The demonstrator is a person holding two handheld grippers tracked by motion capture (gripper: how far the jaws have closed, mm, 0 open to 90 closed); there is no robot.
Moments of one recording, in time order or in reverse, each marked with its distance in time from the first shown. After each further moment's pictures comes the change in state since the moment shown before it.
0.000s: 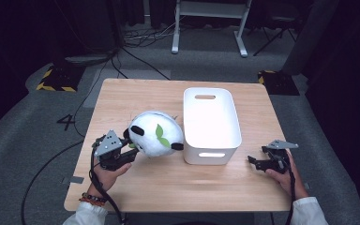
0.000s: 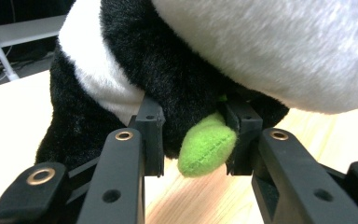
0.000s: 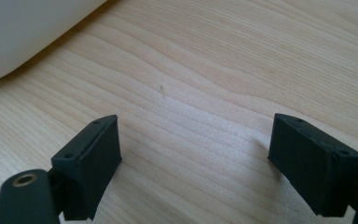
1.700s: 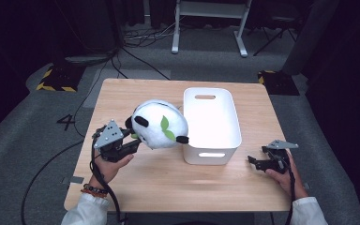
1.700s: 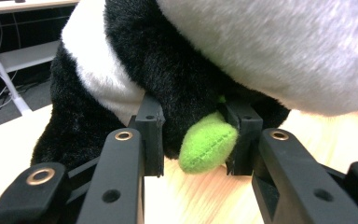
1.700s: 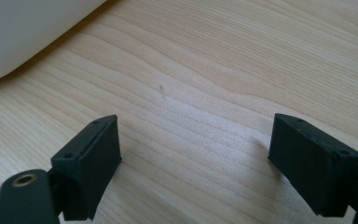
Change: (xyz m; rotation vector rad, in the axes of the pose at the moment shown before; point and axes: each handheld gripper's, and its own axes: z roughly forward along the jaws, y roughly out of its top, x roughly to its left) left arm -0.001 0.035 0.003 -0.063 -0.011 0.048; right arm 0.000 0.000 0.000 0.001 -0.002 0.001
